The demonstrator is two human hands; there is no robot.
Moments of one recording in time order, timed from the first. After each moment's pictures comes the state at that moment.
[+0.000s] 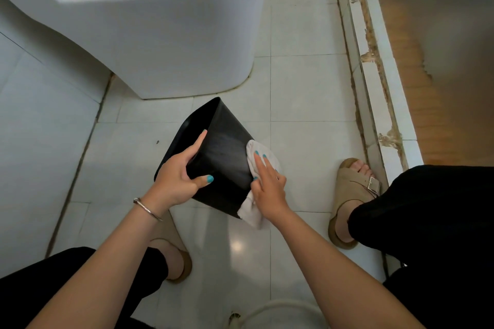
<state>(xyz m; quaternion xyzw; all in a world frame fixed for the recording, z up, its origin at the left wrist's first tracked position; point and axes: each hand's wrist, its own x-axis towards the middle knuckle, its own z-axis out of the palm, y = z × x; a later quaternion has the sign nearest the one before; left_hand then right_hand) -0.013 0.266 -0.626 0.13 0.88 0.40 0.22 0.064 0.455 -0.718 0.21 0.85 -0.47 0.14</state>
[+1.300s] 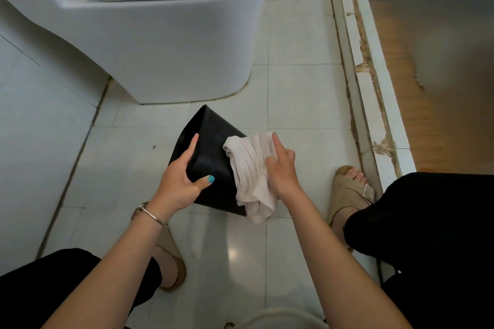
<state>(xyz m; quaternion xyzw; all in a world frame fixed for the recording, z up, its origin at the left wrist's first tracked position) -0.011 0.271 -0.644 0.08 0.88 0.44 0.17 0.032 0.495 -0.675 0.27 0.74 -0.60 0.08</state>
